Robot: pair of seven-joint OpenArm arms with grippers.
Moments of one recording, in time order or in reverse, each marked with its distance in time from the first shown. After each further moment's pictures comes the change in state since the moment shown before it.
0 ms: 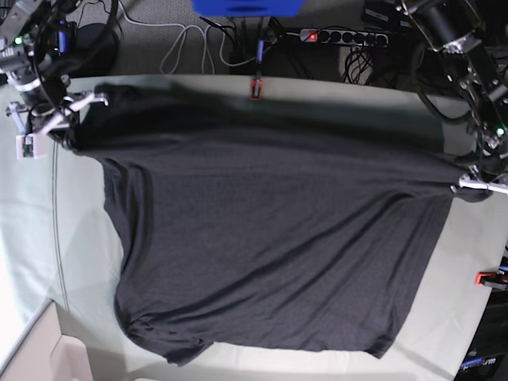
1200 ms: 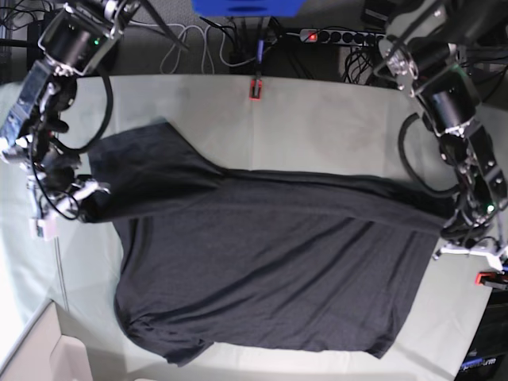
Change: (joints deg) left arm -20.9 -0.3 2.3 -22.6 0.2 0.3 -1.4; right arm 25.7 7.1 -3.6 -29.0 -0.4 -0.8 -0.2
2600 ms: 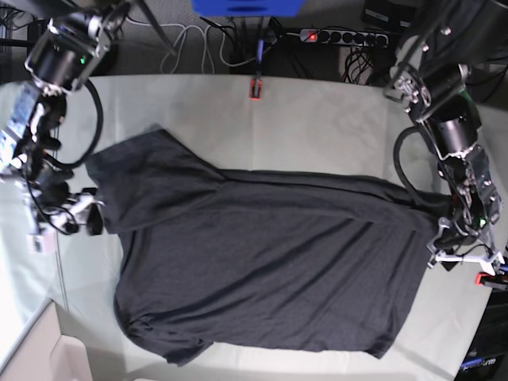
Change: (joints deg) left arm -6.1 -2.1 -0.3 -14.5 0.2 0.4 -8.8; right arm 1.7 4.7 -3.2 -2.7 0.2 -0.6 0.6
